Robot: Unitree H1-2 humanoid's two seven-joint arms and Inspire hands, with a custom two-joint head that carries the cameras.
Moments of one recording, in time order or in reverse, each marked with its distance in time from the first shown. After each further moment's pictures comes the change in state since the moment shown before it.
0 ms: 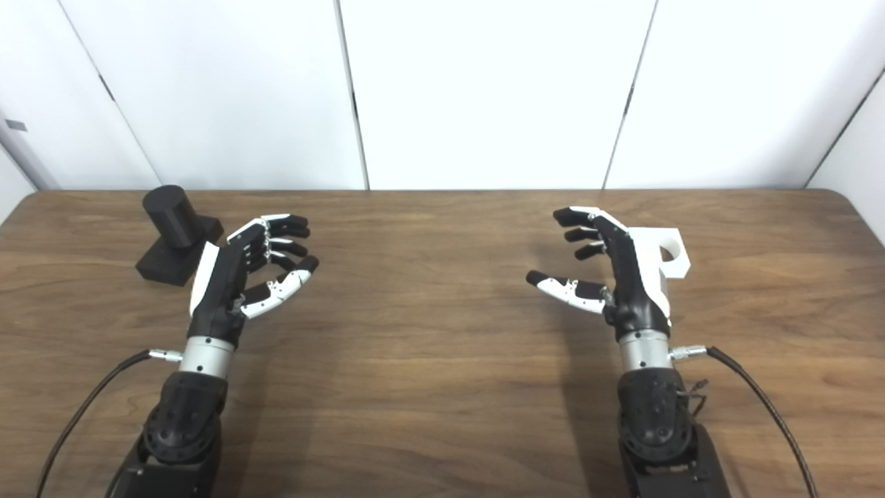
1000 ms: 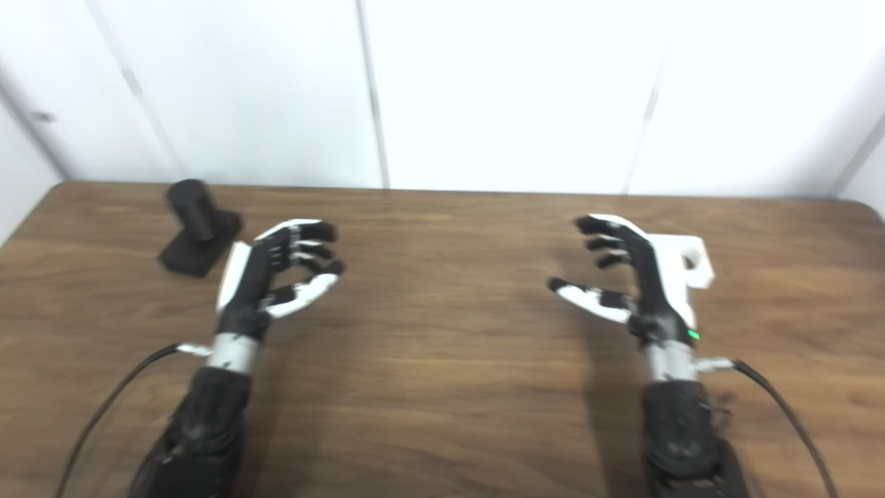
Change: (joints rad) left arm -0.001 -0.028 -0.020 0.038 0.009 -0.026 0.009; right arm 0.000 -0.038 -0.011 0.034 0.036 -0.027 0.017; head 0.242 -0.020
